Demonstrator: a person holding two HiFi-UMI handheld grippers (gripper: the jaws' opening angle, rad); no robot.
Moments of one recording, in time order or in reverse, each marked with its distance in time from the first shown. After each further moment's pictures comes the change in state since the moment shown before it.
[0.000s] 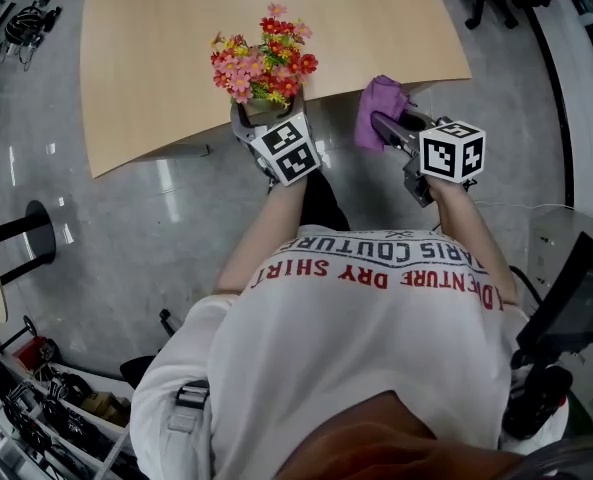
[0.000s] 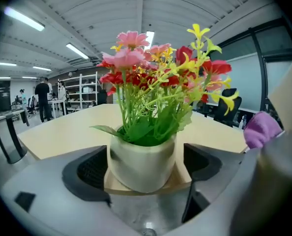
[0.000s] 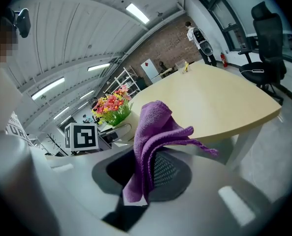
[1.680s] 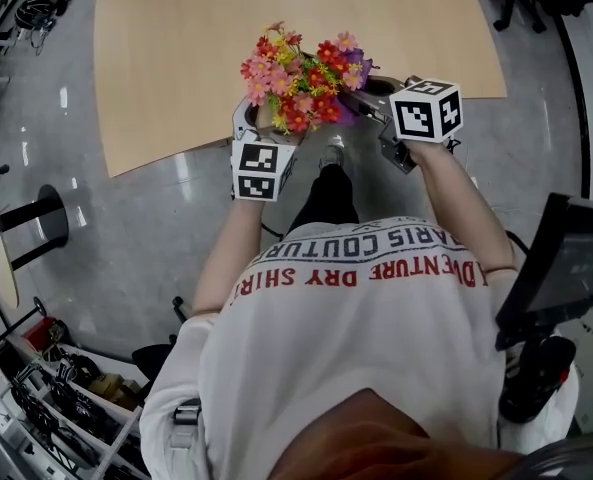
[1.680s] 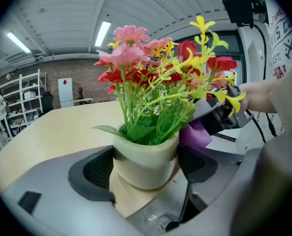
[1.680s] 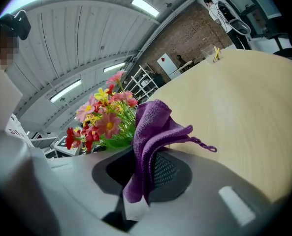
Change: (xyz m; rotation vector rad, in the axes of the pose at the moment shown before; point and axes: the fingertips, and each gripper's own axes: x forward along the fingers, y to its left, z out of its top) left arm 0.010 0.021 0.015 0.318 0.061 -0.543; right arm 0.138 0.059 0.072 -0.047 0.032 0.241
